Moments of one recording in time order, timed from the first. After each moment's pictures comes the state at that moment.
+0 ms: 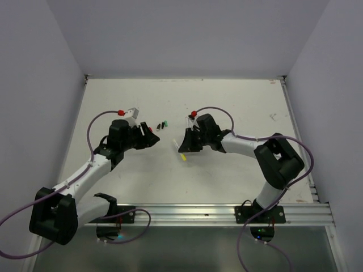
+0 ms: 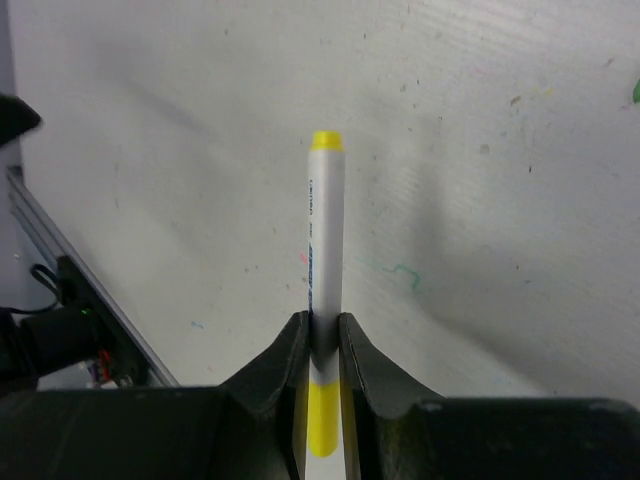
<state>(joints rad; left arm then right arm) -0.32 1.11 0.61 -0.06 0.26 -0.57 0.66 1.72 0.94 0.00 -0.39 0.62</state>
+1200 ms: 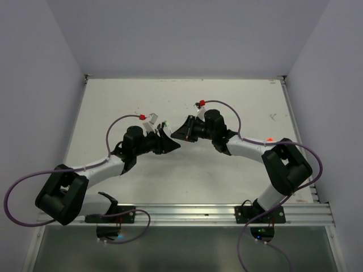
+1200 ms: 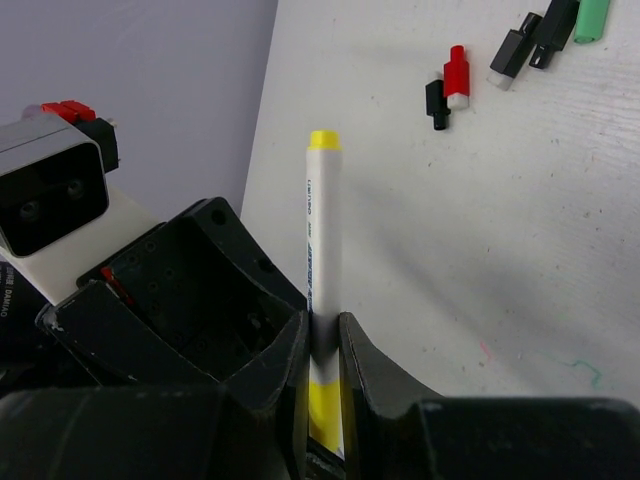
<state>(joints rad) -0.50 1.30 0.48 0.46 0.47 -0.76 0.63 1.63 0.87 0.40 -0.46 0.97</state>
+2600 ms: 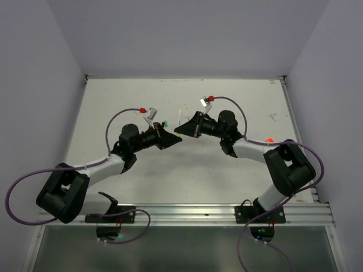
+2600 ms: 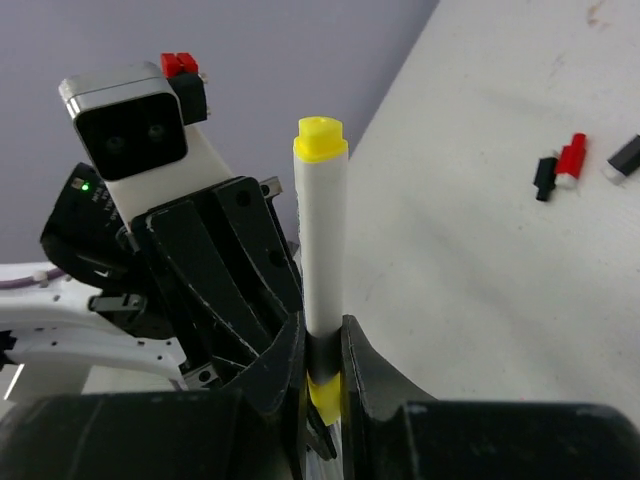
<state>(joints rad) -0.50 1.33 0.49 0.71 0.62 -0.77 0.55 1.61 0.76 0.77 -0.64 0.97</state>
